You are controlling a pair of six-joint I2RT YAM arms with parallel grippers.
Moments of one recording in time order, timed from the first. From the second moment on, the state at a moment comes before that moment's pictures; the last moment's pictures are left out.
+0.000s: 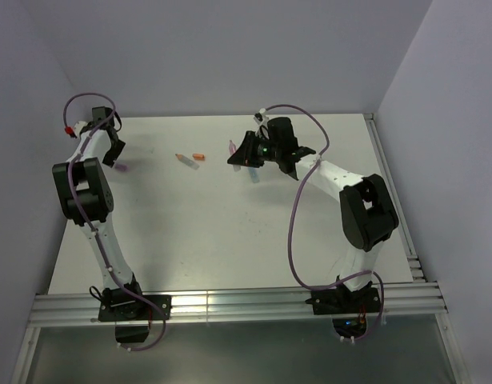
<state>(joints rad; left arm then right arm) 0.19 2.15 1.73 -0.61 -0.40 -0.94 0.47 1.81 1.30 0.03 -0.52 0.67</state>
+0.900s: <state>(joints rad) 0.19 2.22 1.77 -0.66 -0.38 -0.97 0.45 1.81 1.30 0.05 -0.56 0.69</state>
